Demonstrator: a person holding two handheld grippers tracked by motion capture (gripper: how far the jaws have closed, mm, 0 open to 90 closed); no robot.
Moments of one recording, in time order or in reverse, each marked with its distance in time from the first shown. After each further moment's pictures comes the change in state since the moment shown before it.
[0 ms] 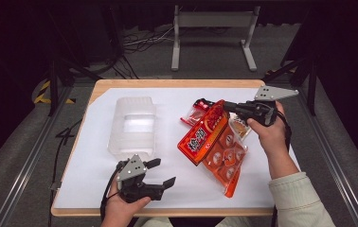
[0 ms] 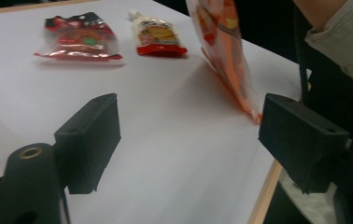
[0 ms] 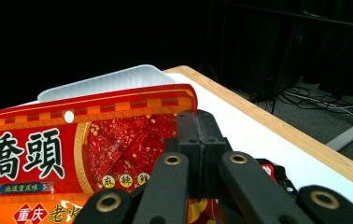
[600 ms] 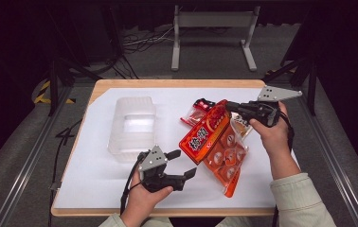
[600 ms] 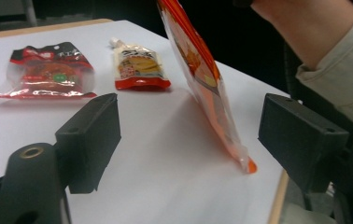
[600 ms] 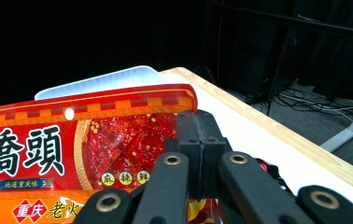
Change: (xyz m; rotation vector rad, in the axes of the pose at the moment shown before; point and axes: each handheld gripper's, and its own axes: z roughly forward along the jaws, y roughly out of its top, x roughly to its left) left arm -0.011 0.025 0.044 -0.074 -0.024 -0.010; right arm 0.000 -0.001 -0.005 -0.006 -0.014 -0.012
